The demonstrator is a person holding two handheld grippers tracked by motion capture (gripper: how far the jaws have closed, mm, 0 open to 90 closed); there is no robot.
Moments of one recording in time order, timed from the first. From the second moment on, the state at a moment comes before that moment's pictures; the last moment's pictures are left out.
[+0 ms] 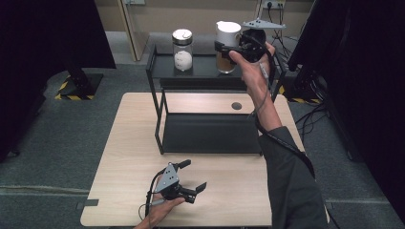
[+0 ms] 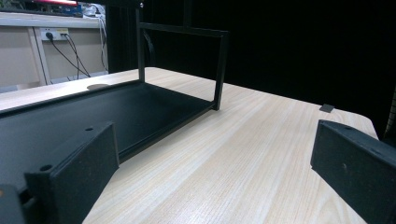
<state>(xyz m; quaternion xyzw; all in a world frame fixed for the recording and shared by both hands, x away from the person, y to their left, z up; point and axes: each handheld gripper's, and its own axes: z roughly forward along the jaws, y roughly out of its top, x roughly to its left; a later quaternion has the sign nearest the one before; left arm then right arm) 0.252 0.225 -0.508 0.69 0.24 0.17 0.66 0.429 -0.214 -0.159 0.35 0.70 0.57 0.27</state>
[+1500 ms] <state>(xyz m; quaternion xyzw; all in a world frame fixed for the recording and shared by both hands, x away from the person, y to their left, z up) 0.251 0.224 -0.508 0.69 0.24 0.17 0.66 0.439 -0.205 -0.168 0.38 0.69 0.55 0.29</state>
